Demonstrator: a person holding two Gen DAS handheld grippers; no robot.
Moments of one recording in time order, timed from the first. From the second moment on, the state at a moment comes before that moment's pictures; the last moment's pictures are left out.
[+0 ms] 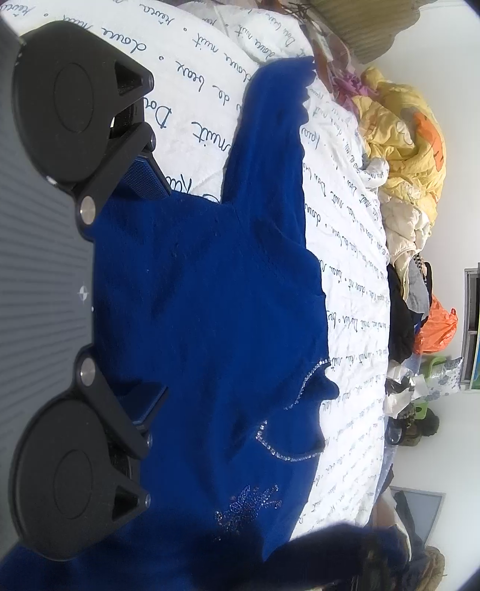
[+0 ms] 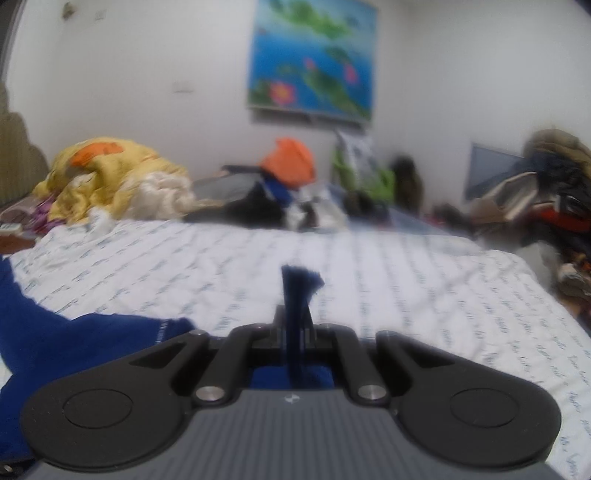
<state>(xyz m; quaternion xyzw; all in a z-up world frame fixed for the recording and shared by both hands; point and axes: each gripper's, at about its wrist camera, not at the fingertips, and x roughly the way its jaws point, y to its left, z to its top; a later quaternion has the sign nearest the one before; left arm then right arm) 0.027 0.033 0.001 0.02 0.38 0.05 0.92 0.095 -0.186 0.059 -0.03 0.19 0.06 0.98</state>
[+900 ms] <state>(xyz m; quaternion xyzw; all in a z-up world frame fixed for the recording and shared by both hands) 0.023 0.085 -0.001 -0.02 0.38 0.12 0.92 0.153 0.003 0.012 -0.04 0.27 0.20 0.94</state>
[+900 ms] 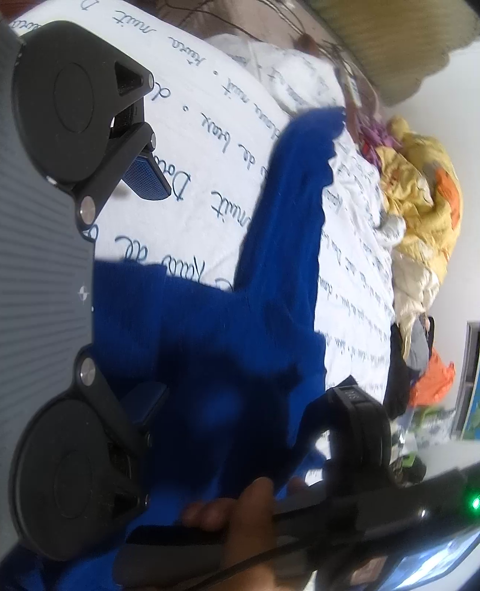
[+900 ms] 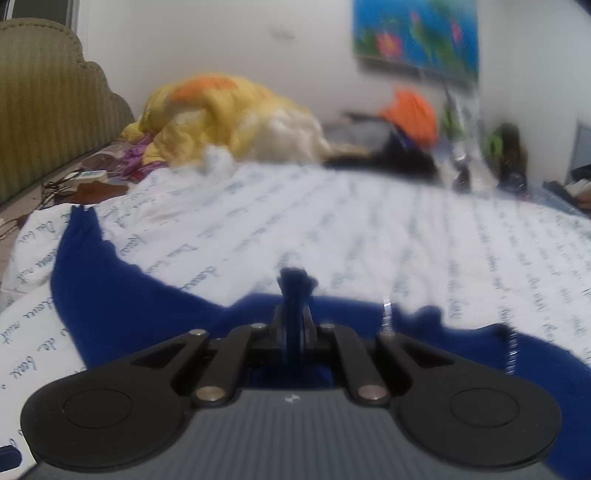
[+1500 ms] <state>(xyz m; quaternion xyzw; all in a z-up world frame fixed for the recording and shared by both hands) 0.022 0.097 -0.004 -0.02 0.39 0.13 0.91 0.170 0.020 -0.015 -0.01 0.35 0.24 0.90</state>
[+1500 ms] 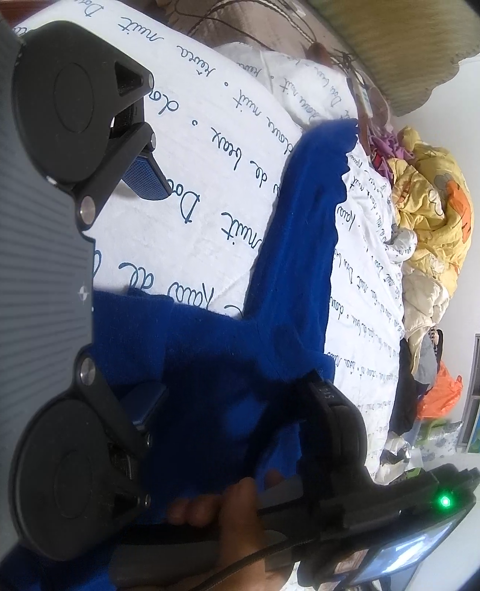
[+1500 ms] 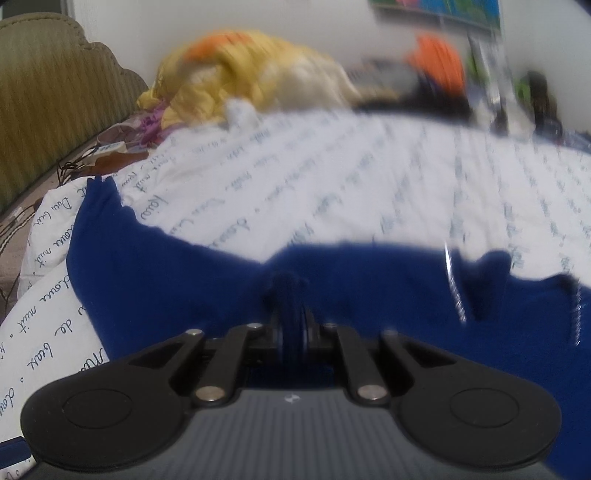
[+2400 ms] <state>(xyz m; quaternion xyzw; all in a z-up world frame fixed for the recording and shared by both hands) 0.051 0.172 0.013 -0.05 0.36 0.22 0.91 0.104 -0.056 0.014 -0.01 0.32 0.21 0.93</state>
